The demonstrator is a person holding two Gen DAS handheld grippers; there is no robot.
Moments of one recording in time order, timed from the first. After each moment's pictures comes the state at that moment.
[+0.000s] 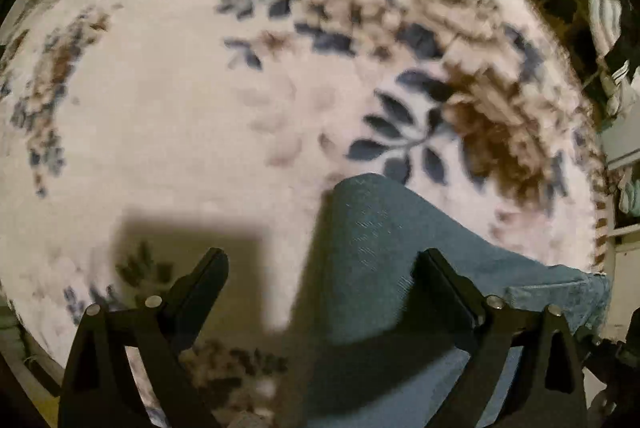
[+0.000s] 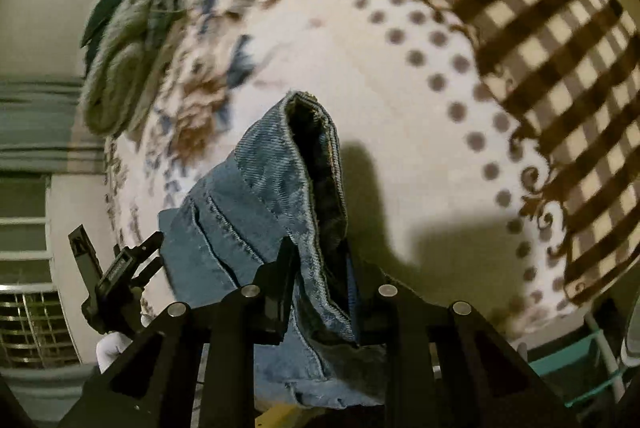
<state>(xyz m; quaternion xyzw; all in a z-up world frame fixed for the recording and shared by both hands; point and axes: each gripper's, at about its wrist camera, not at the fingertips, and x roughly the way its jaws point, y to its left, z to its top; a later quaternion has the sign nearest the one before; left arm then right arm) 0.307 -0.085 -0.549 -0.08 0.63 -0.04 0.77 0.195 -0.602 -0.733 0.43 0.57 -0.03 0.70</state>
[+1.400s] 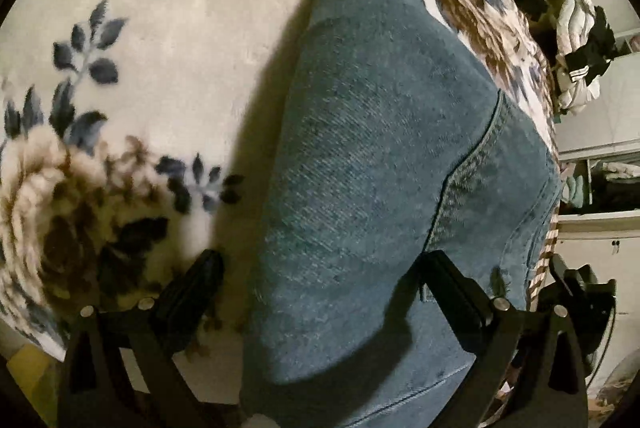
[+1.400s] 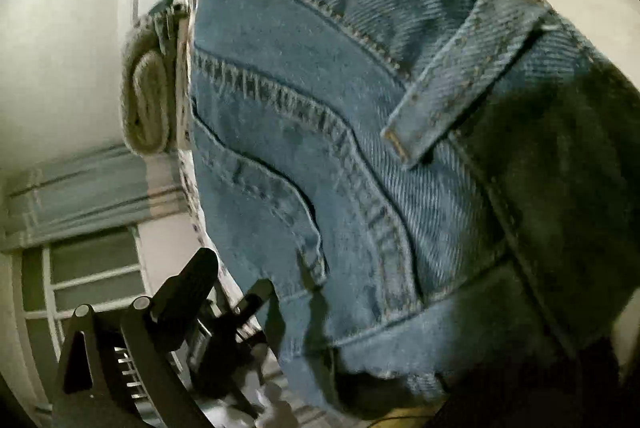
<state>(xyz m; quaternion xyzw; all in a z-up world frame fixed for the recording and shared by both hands) 0.195 -0.083 -0.584 -0.20 0.65 -0.13 0.72 0.156 -0.506 -0.801 0.63 0.47 0.04 0.62</state>
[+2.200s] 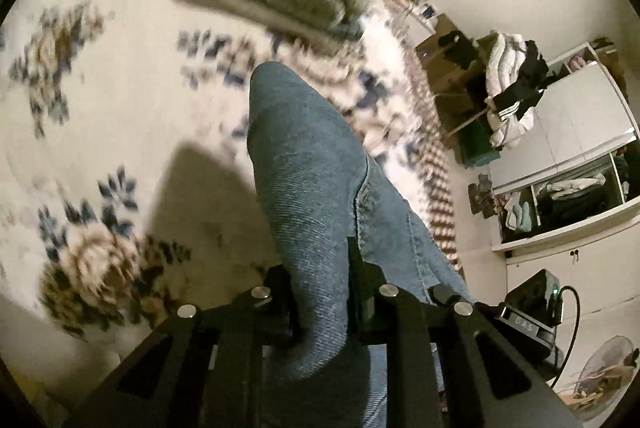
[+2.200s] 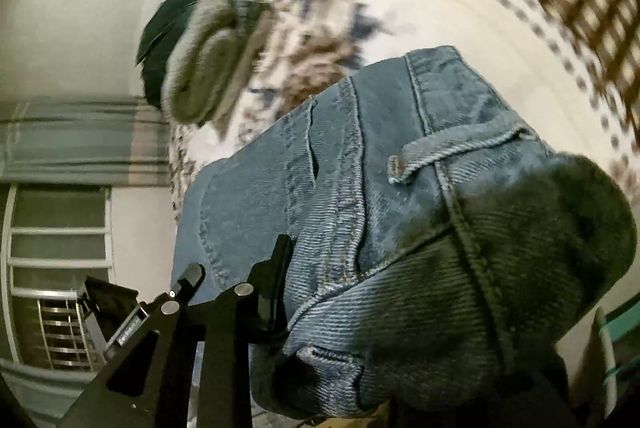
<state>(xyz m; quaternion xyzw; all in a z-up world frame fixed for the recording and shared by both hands) 0.200 -0.055 -0.386 -0.24 0.54 -0.19 0.78 0.207 -0.505 -0.597 0.51 0.49 0.04 0.70</state>
